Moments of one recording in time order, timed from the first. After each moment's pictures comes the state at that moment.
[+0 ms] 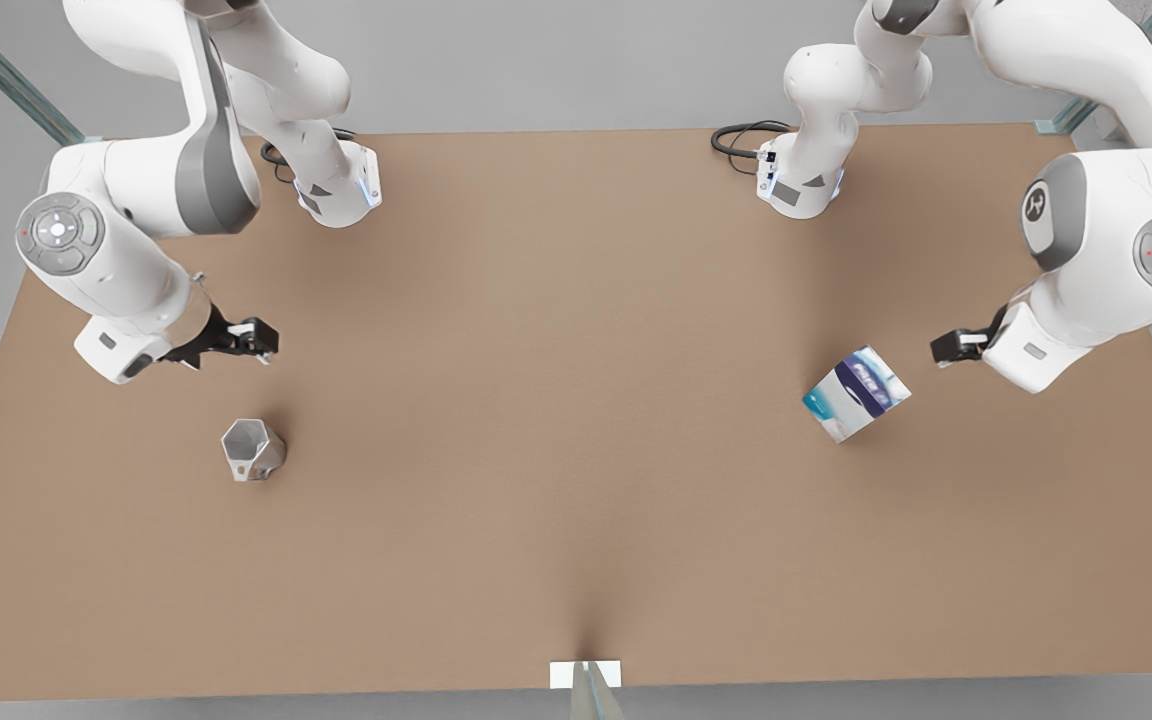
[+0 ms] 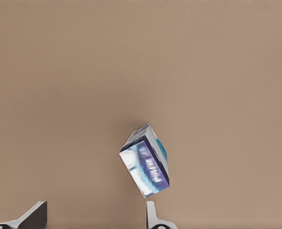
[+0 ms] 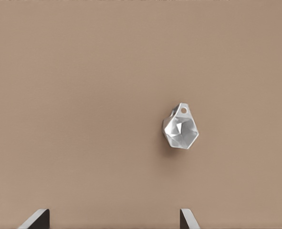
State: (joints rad) left arm -0.10 0.22 0.08 -1.38 0.08 1.47 -0.05; right arm 0.02 0.11 0.14 -1.55 -0.07 1.58 0.07
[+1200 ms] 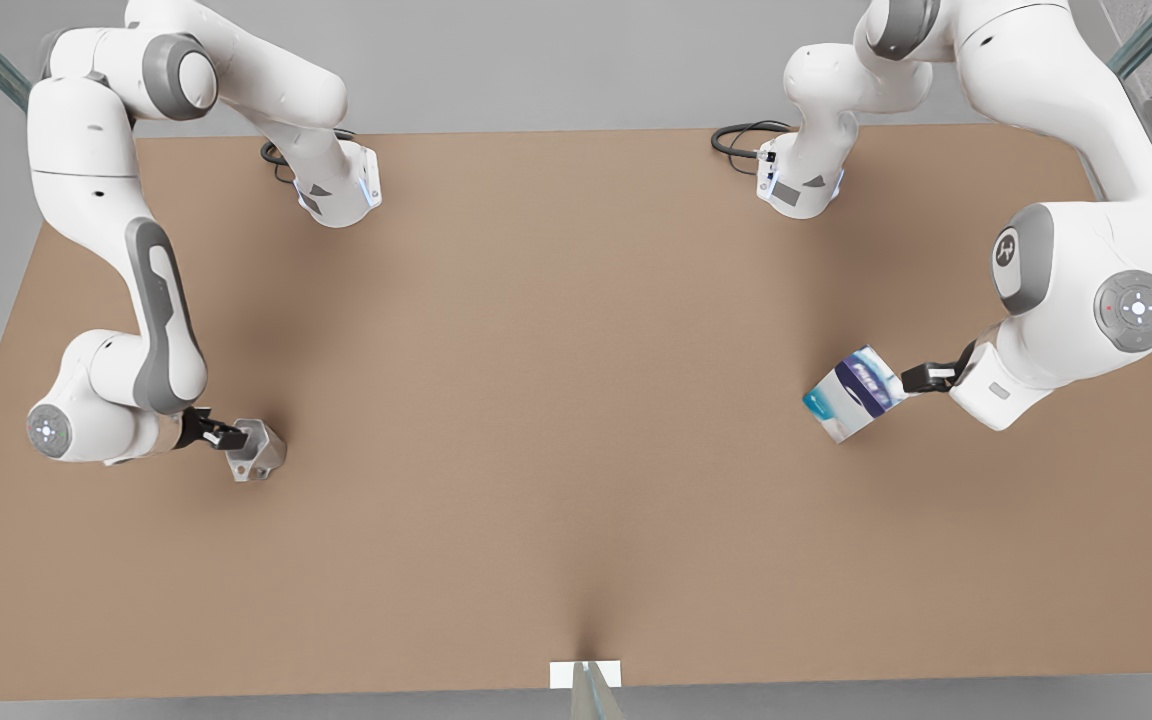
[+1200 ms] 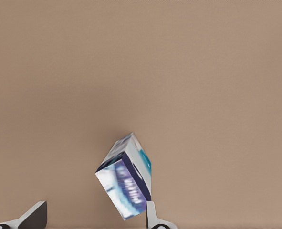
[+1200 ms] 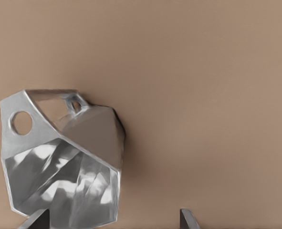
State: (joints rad) left arm -0.12 0.32 0.08 -1.34 0.02 1.52 -0.06; right arm -0.32 0.51 0.14 -1.76 0.04 1.93 0.24
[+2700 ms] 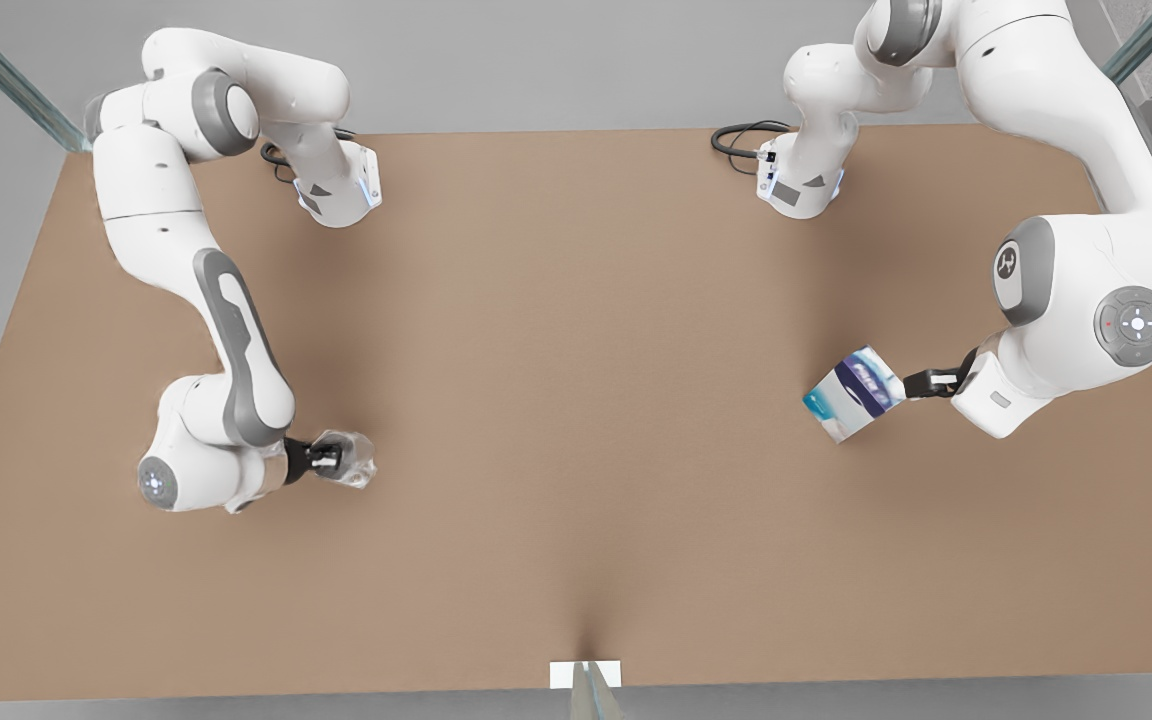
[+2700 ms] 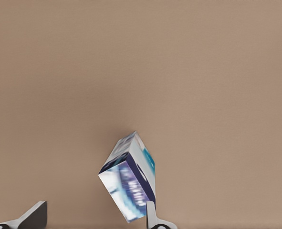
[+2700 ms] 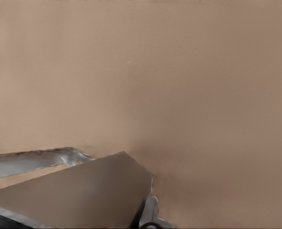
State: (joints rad) left arm -0.11 0.34 0.08 -1.34 0.03 1.52 -0.05; right arm -0.06 0.73 0.22 -1.43 0.24 1.84 0.18
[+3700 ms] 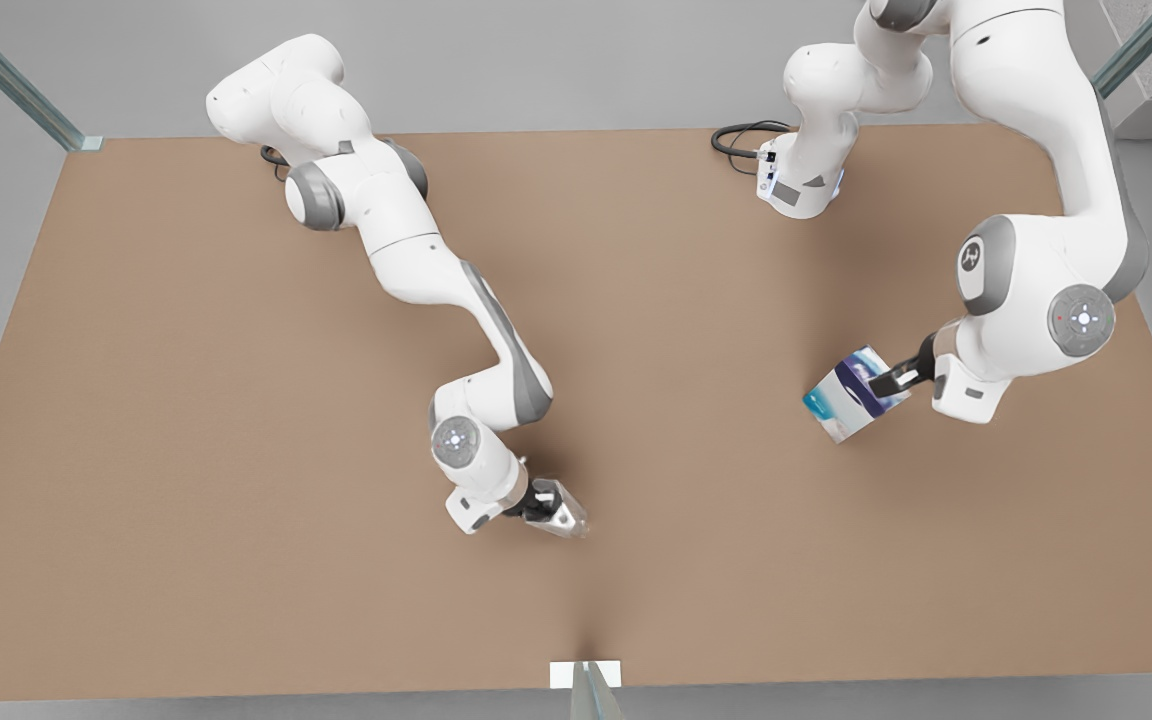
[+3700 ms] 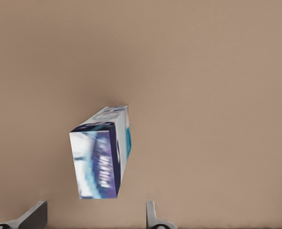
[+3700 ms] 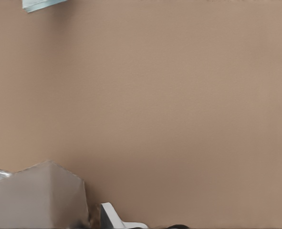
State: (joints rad) left arm -0.13 0.22 0.08 -1.64 -0.07 1.63 -0.50; right arm 0.74 1.19 -0.44 -0.87 0.66 2.21 0.36
